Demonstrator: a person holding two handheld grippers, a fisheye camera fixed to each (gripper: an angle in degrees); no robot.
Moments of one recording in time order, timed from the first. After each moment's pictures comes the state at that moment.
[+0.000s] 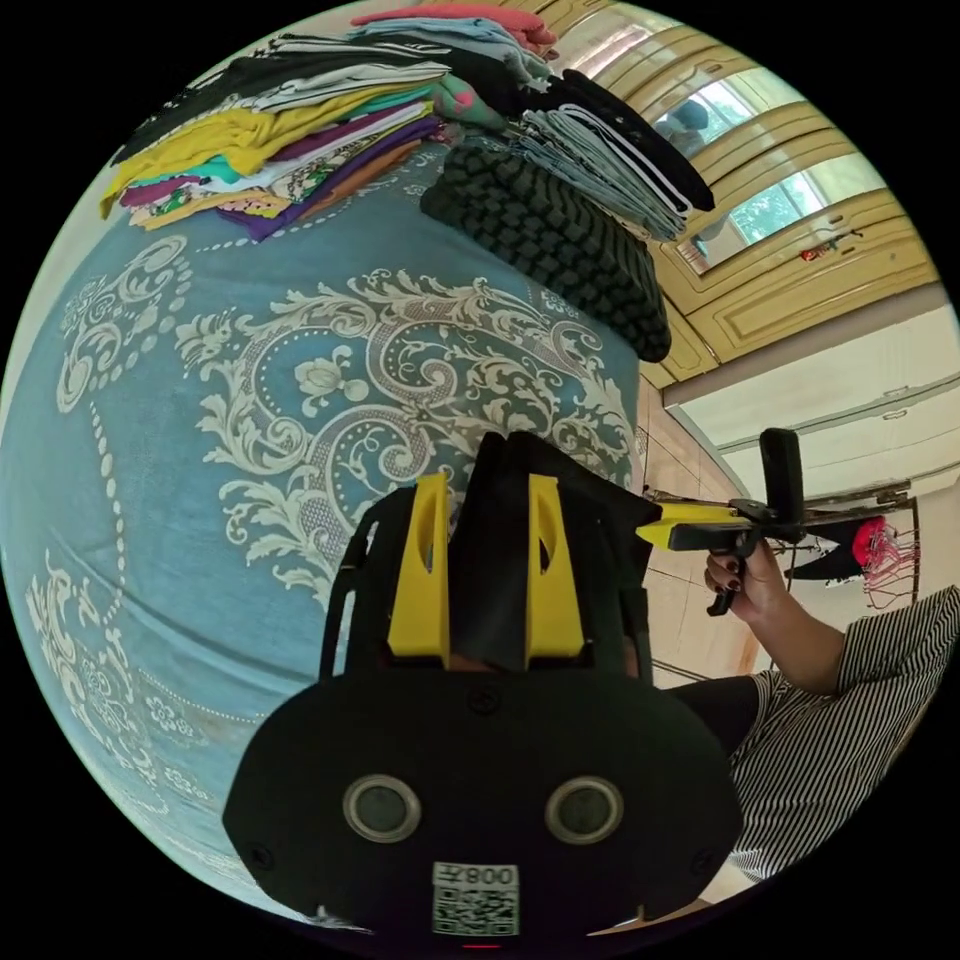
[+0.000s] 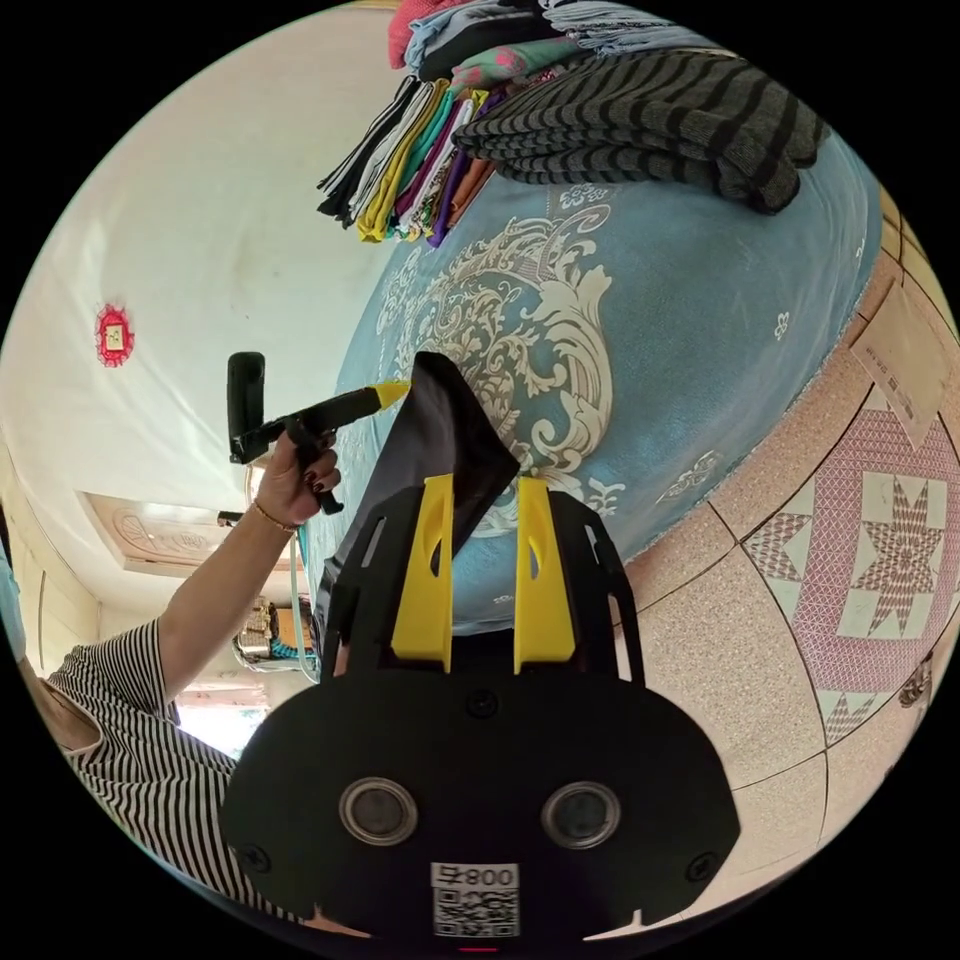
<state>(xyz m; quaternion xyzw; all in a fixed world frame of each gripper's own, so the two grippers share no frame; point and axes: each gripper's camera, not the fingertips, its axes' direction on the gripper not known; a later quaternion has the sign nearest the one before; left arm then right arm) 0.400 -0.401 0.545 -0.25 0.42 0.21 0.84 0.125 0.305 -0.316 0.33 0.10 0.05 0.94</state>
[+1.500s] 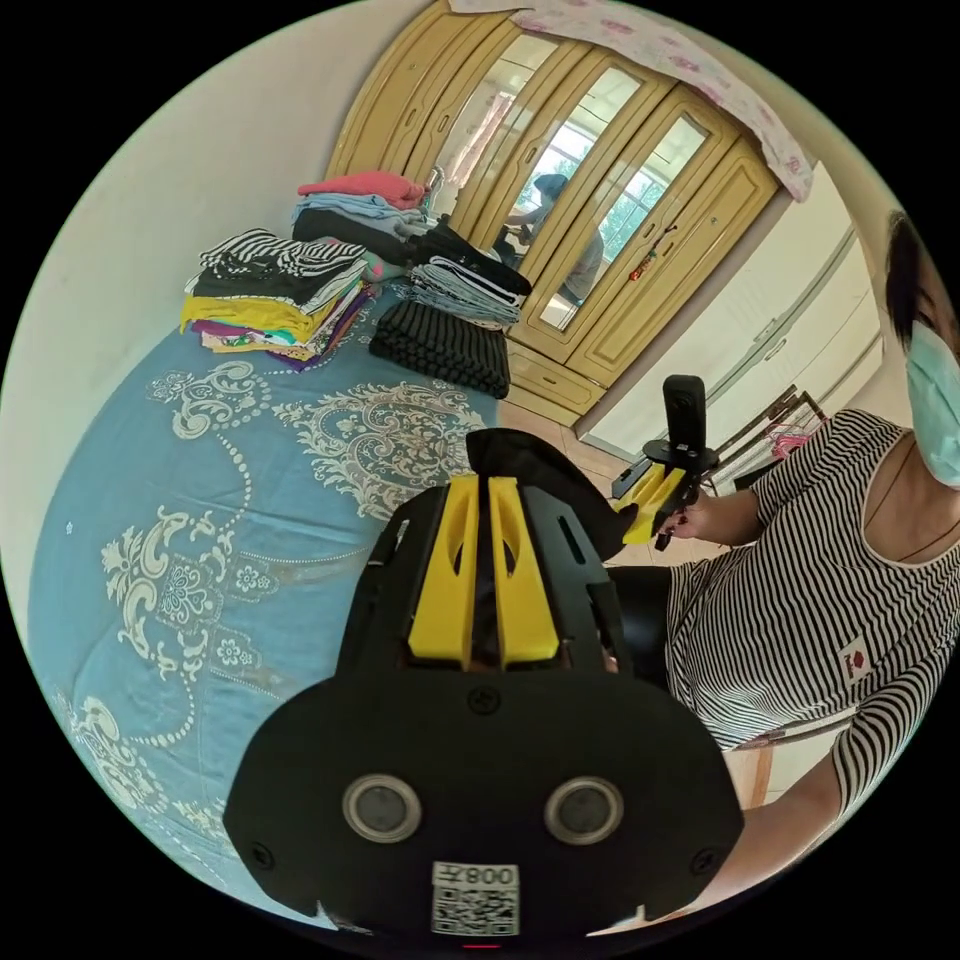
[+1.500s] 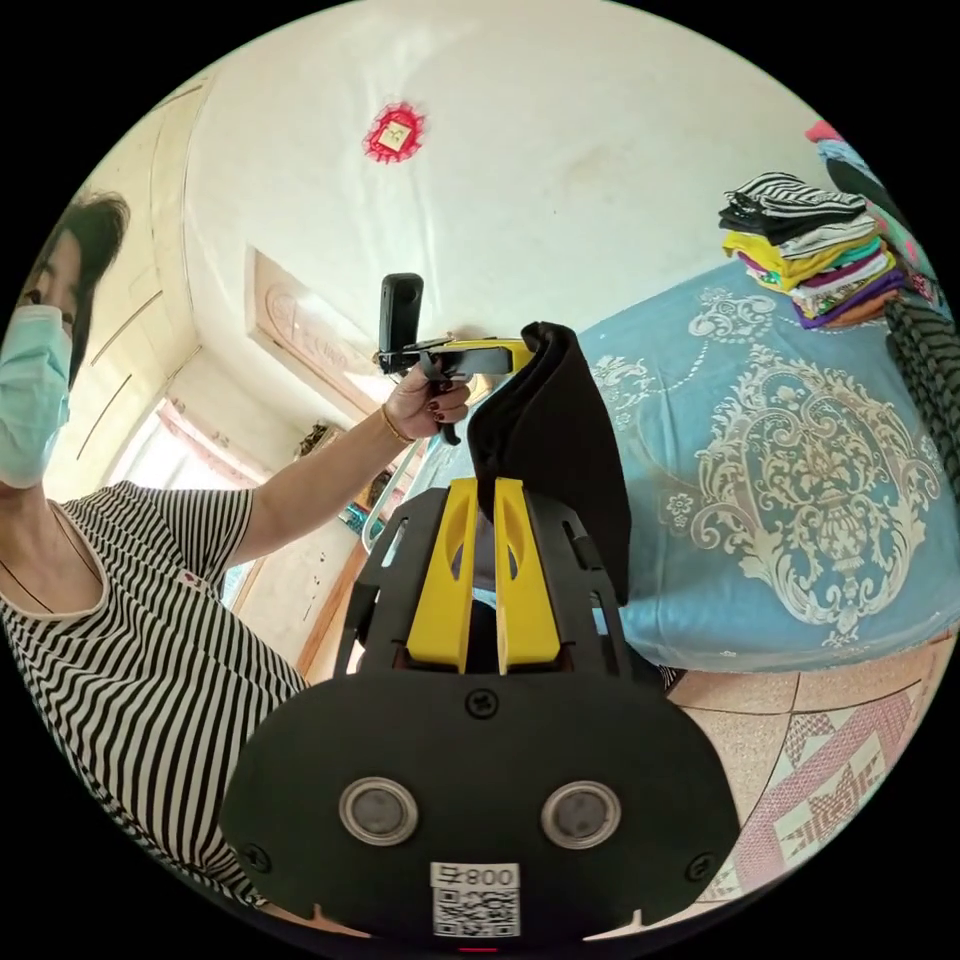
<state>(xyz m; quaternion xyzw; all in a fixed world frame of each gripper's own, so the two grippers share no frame) 0.071 -0.178 0.448 -0.05 0.52 0.18 0.83 -0.185 0.347 -0.122 0.21 0.07 -0.31 0.92</state>
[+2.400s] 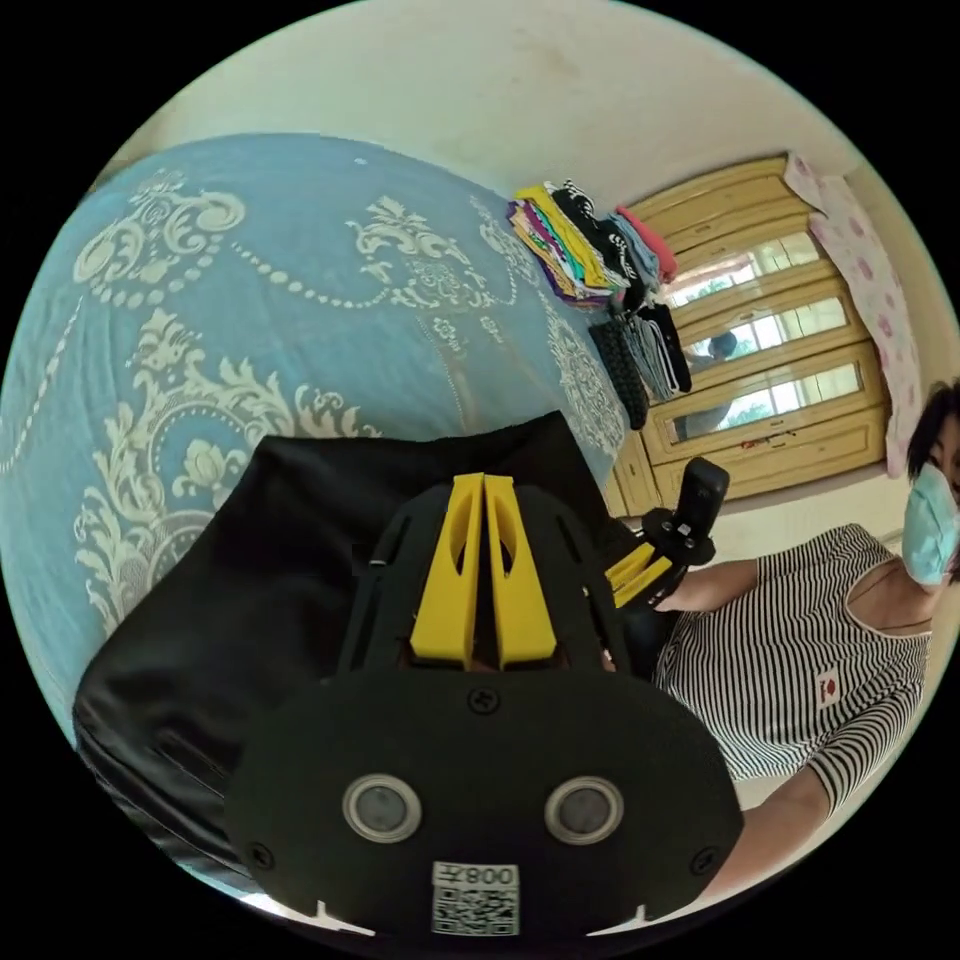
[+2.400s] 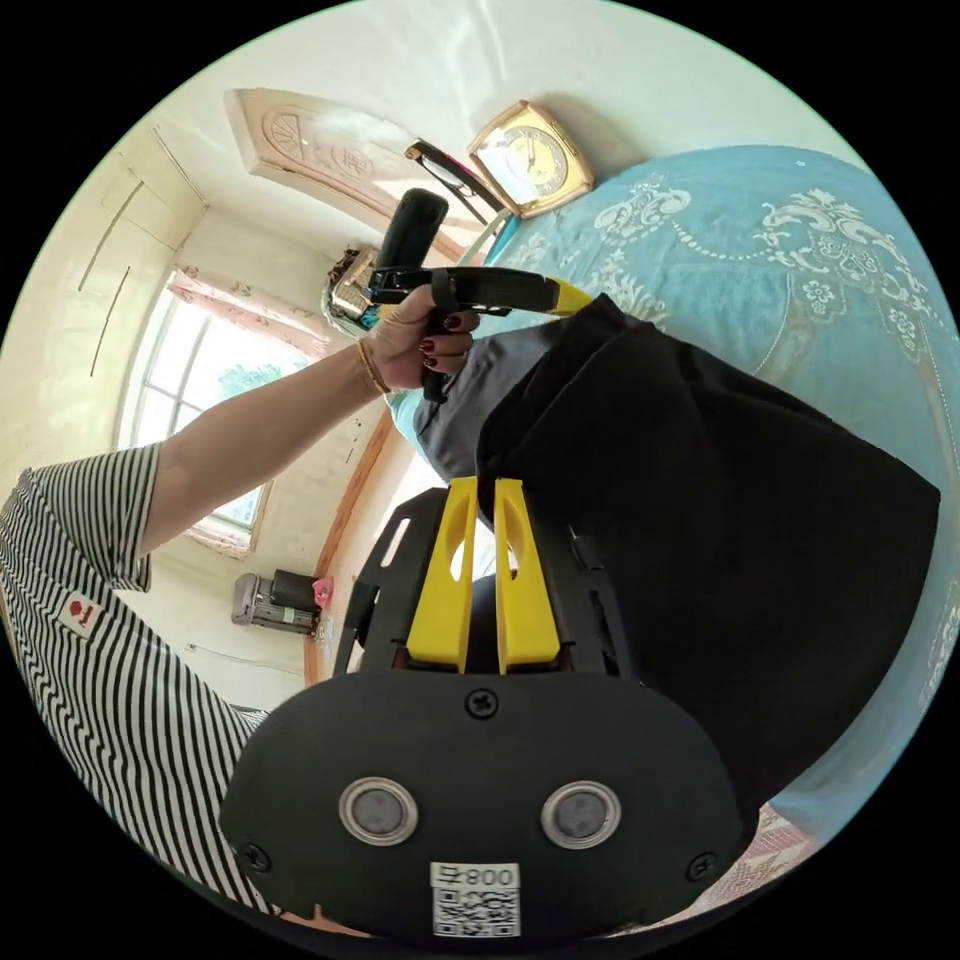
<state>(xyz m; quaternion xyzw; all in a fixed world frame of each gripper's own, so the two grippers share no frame) -0.183 0.345 0.672 -0.17 0.48 -0.20 0.83 -0.300 0.142 0.254 -0.10 0.10 -0.32 0.94</state>
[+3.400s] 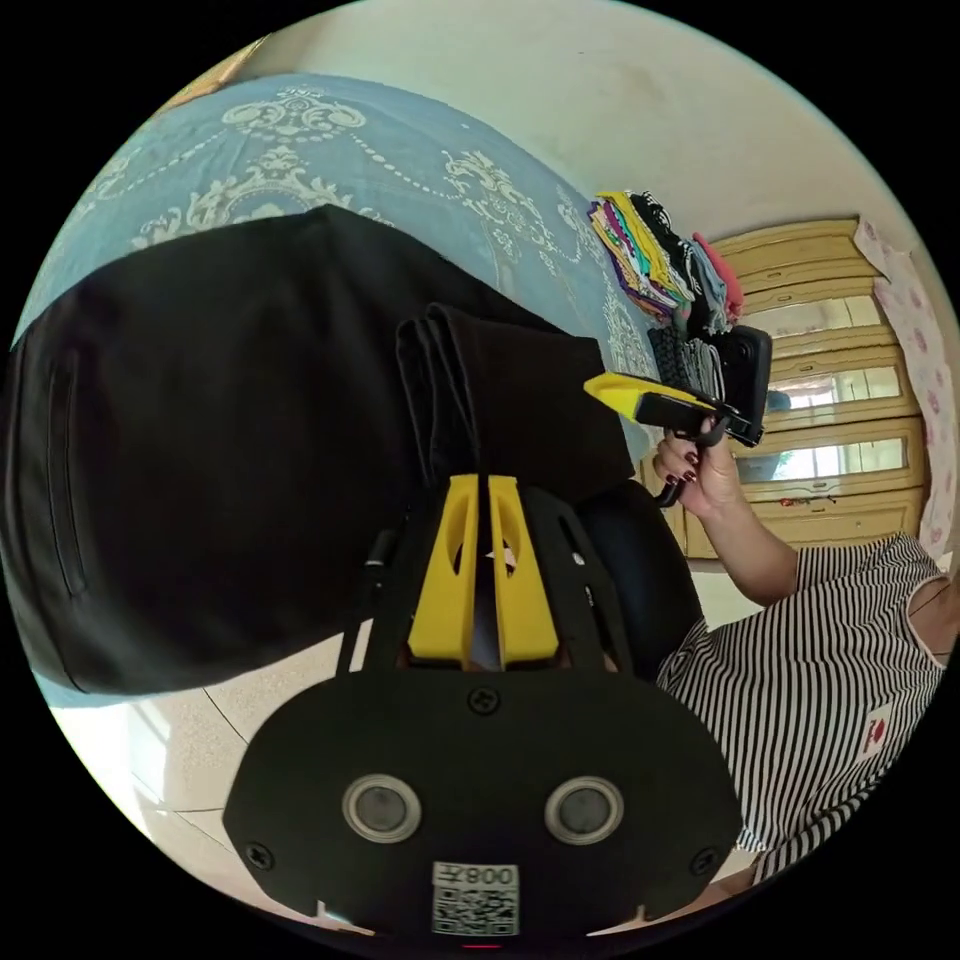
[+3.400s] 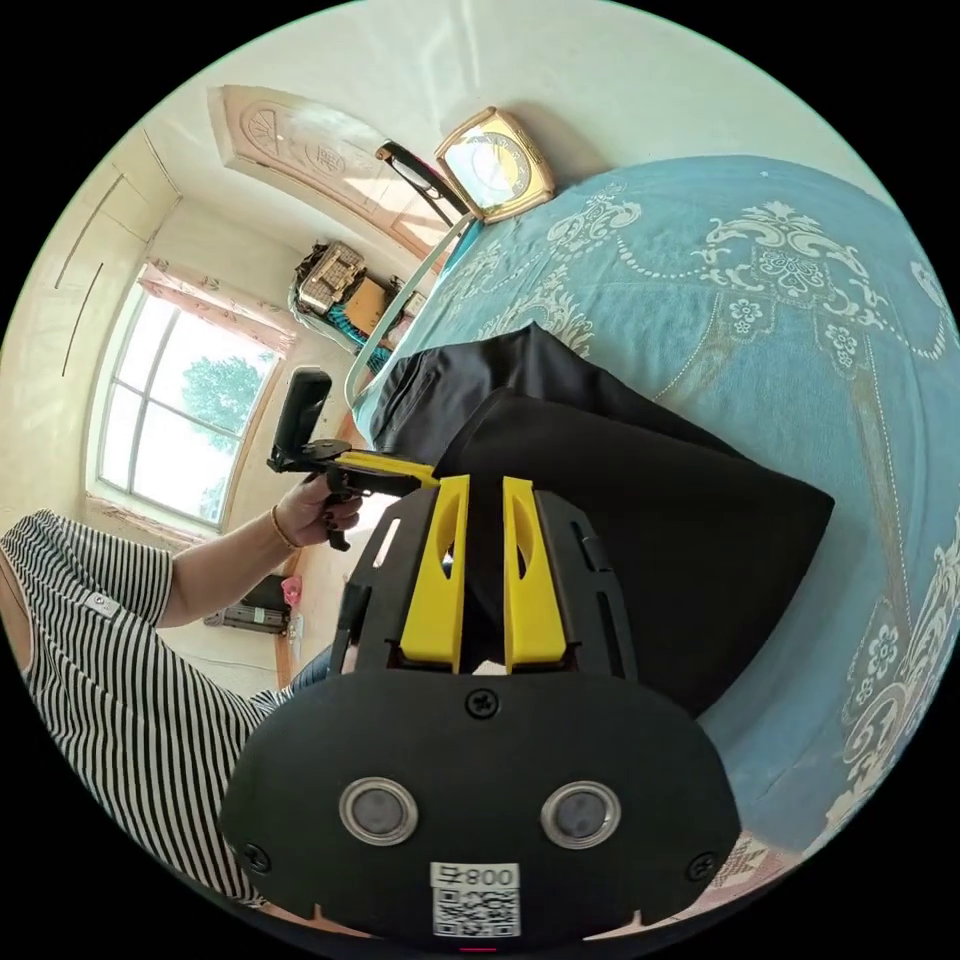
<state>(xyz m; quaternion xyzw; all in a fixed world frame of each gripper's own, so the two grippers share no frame) -0.122 0.635 0.632 -0.24 0.39 -0.28 0.85 -0.368 0.046 0.279 -0.08 0.16 -0.34 0.92</state>
